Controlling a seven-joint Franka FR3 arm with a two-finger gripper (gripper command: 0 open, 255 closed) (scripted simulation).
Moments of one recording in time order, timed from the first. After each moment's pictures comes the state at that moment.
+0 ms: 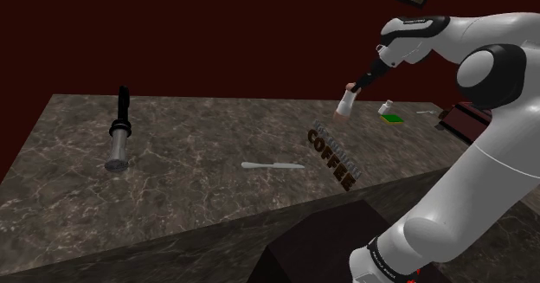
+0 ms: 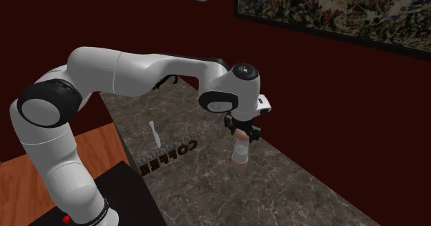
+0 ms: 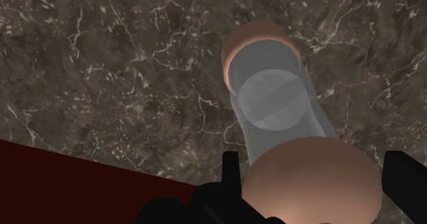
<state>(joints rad) -0.07 0.10 -0.68 -1.81 0.36 2.00 -1.00</state>
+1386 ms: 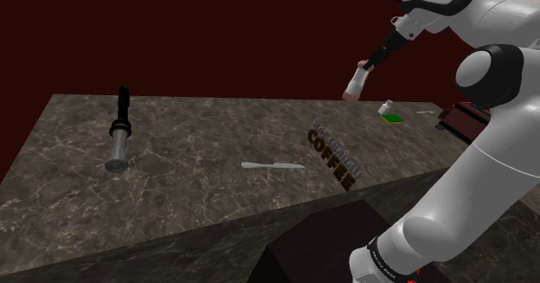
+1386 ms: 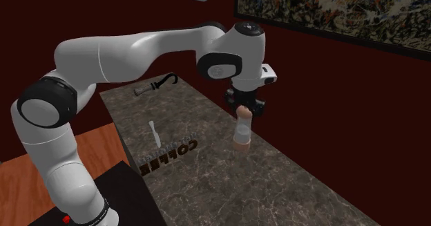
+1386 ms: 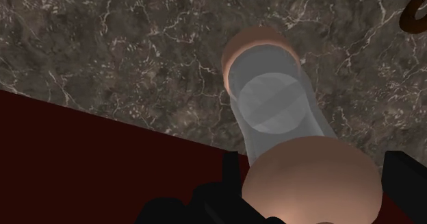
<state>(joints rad) -0.08 0.11 -0.70 -1.53 0.34 1.73 -0.92</state>
